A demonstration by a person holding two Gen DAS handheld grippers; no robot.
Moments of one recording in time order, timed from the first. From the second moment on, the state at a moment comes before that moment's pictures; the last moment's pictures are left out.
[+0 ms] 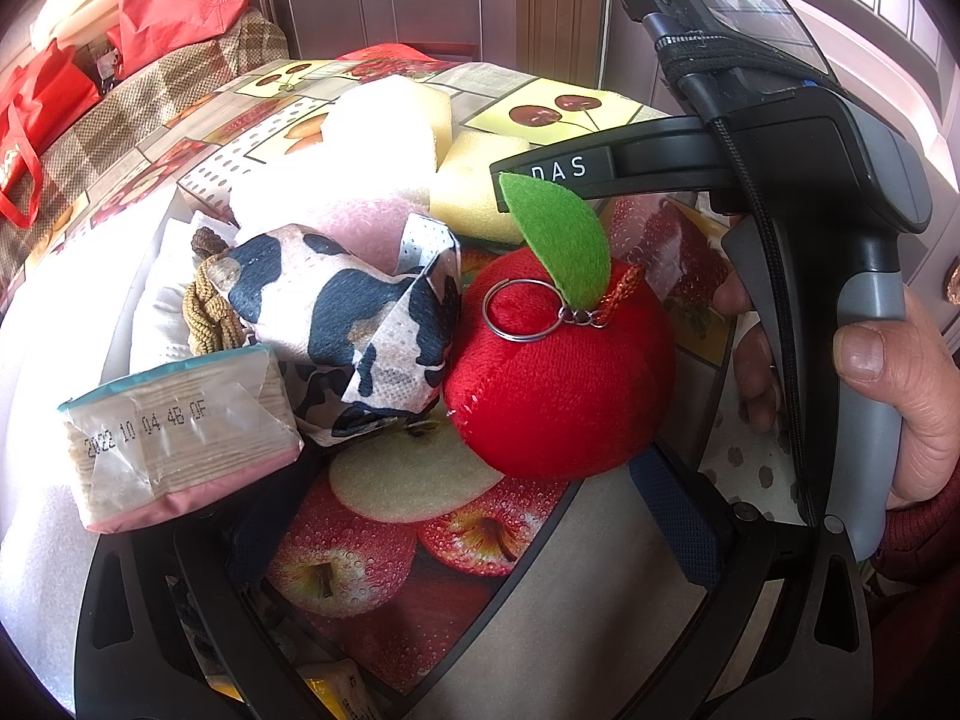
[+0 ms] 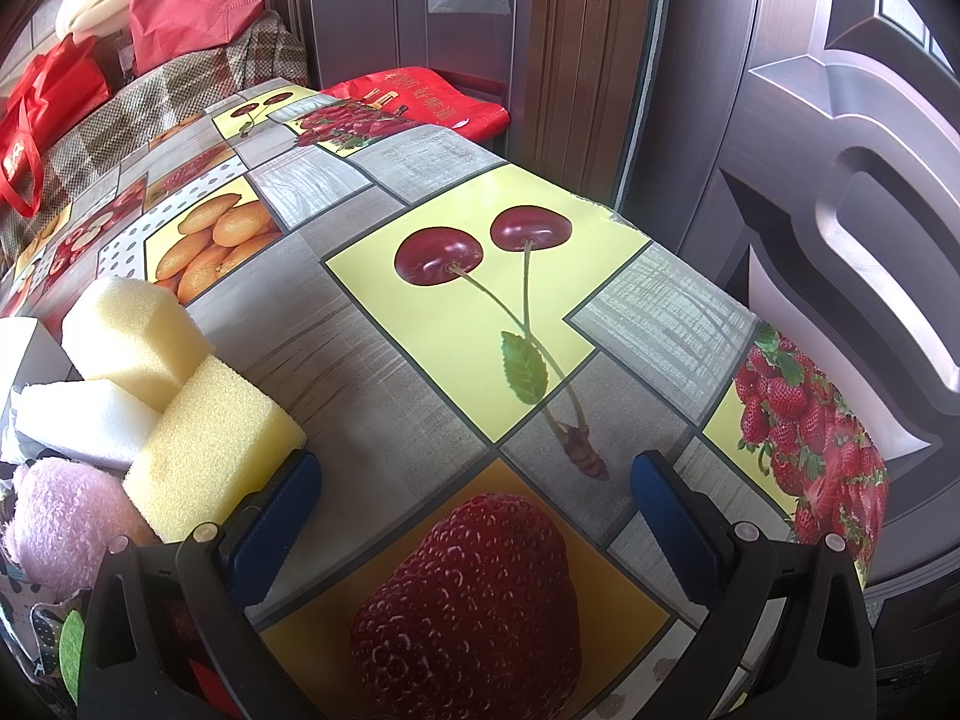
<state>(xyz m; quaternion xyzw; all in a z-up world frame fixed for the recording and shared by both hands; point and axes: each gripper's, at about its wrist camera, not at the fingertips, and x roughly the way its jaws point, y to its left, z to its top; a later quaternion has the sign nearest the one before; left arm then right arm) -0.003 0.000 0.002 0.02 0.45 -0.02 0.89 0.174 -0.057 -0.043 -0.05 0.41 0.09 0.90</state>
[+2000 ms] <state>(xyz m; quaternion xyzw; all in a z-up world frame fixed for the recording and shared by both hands) -0.002 -0.001 0.002 0.02 0.45 -0.02 0.89 0.173 -0.056 -0.042 -0.05 0.41 0.09 0.91</state>
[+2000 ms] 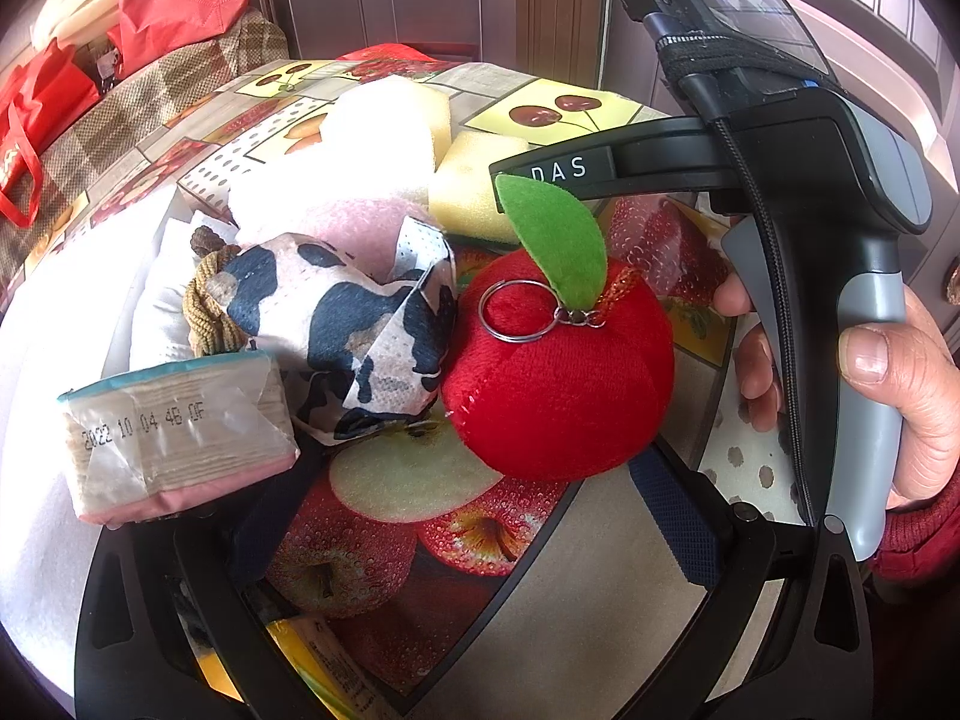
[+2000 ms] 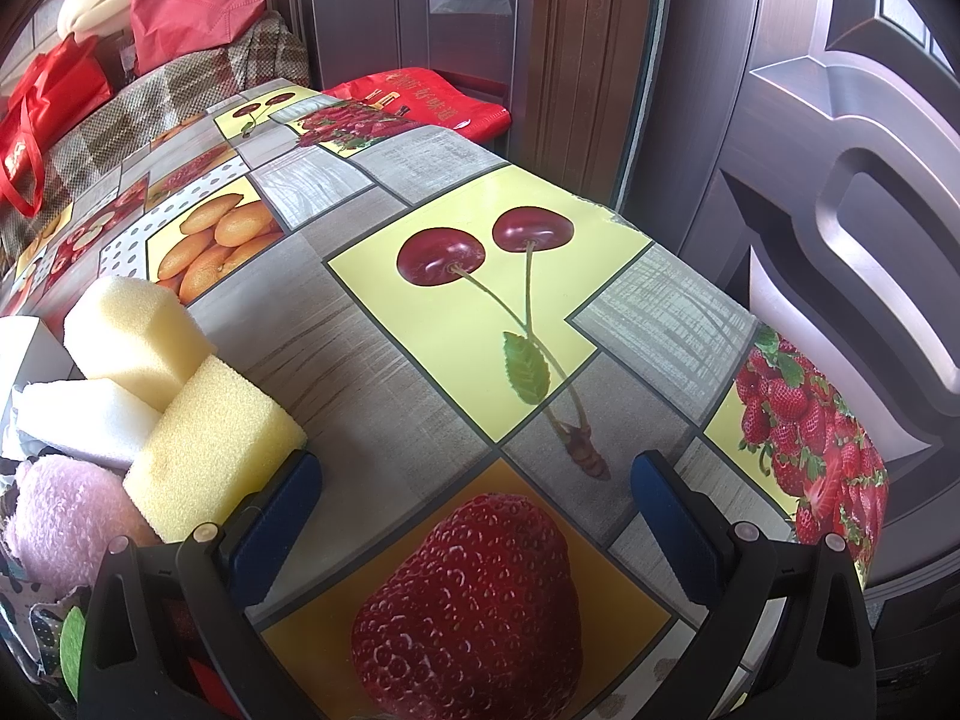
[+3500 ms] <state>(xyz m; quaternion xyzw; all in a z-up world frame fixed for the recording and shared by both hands) -0.151 0.108 0.127 -0.12 0.01 0.03 0.99 0.119 -0.141 0.032 0.15 0.15 0.35 0.91</state>
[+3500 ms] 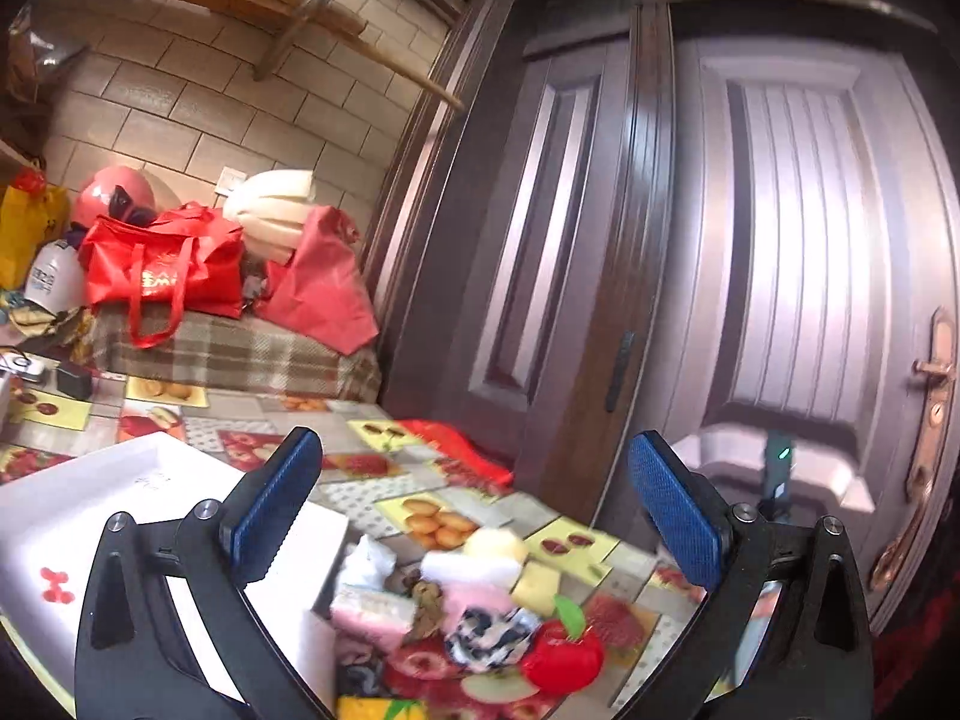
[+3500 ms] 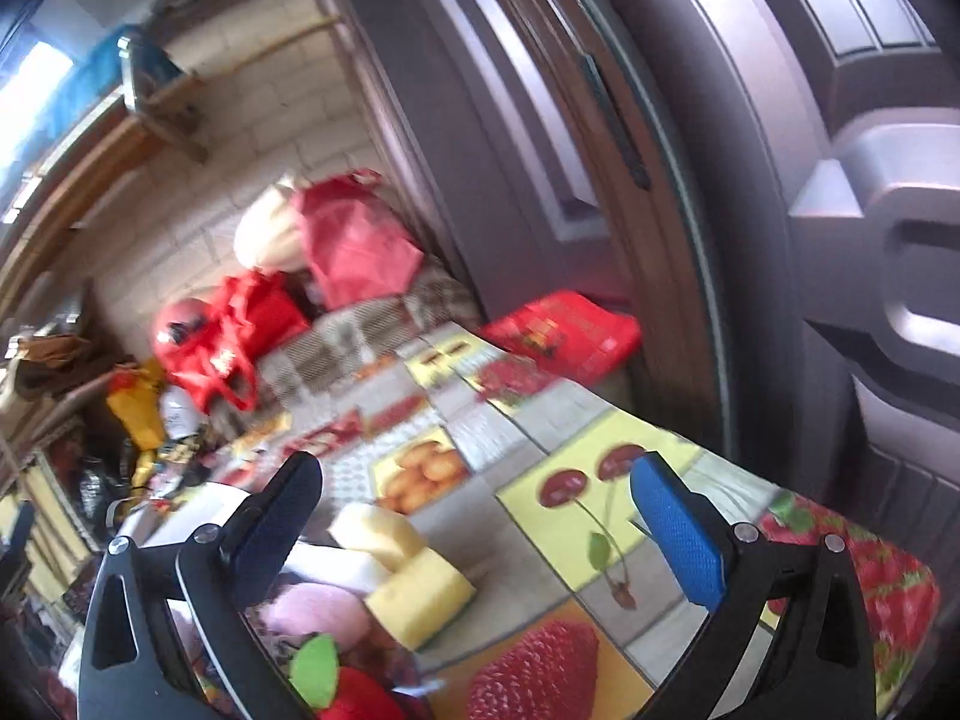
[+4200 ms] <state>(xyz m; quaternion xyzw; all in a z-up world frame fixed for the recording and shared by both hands) -0.099 0.064 -0.001 -0.12 0.45 0.06 0.88 0.065 -0.034 -0.034 -0.21 0.31 0.50 0.78</state>
